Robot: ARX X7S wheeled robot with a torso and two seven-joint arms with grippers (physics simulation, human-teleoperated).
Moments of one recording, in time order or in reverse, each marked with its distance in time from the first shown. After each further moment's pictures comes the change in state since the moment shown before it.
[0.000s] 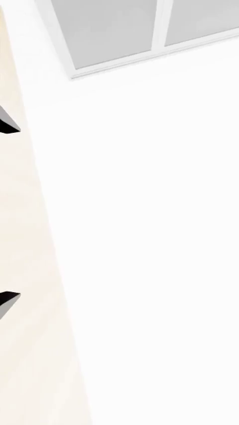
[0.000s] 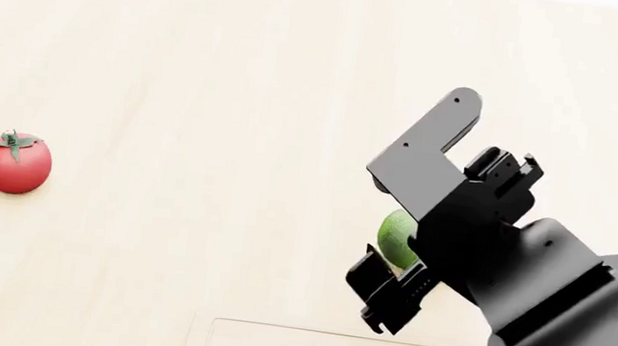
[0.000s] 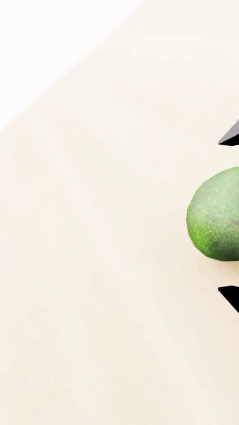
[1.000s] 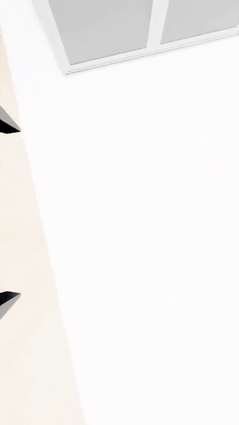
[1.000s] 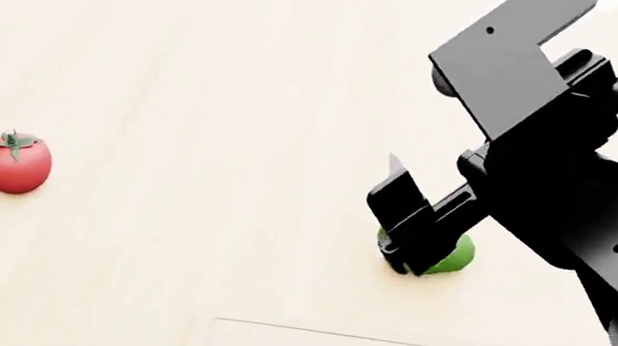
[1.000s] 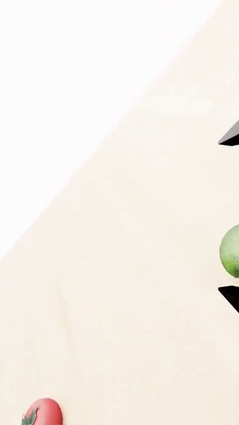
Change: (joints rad) left arm 0.858 0.263 -1.194 0.000 -0.065 -0.459 0.150; right arm 0.126 0.157 0.299 -0.420 0.288 0.350 0.151
